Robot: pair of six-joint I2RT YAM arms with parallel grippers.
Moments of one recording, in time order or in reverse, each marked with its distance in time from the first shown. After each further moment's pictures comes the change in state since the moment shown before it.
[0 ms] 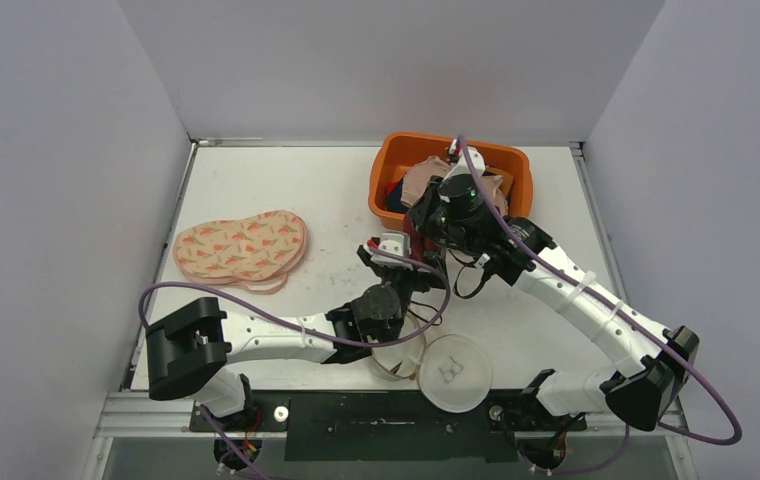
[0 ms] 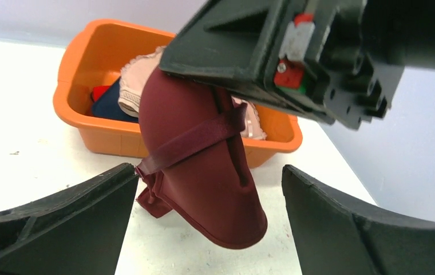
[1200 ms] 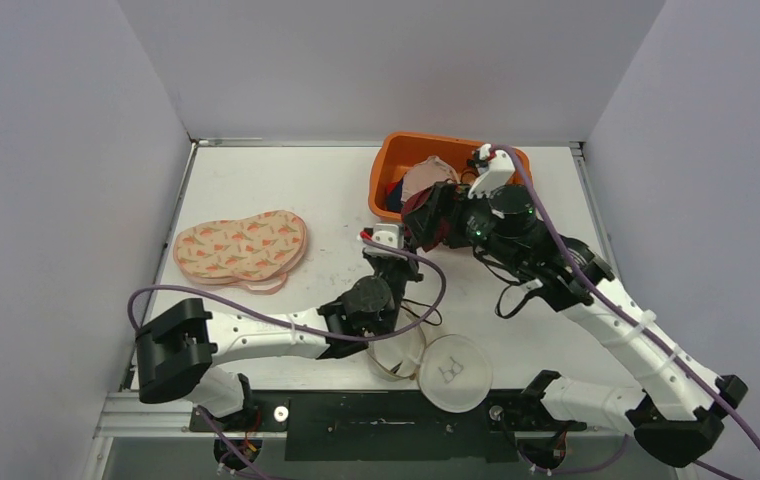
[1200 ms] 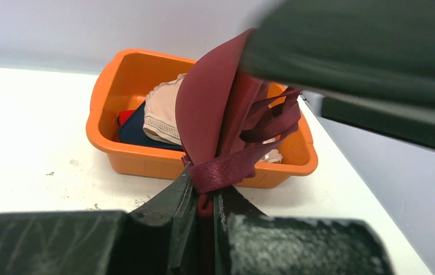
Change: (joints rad) left arm 0.010 -0.022 0.044 0.015 -0.071 0.129; right arm -0.002 -0.186 -0.013 -0.019 -0.152 -0.071
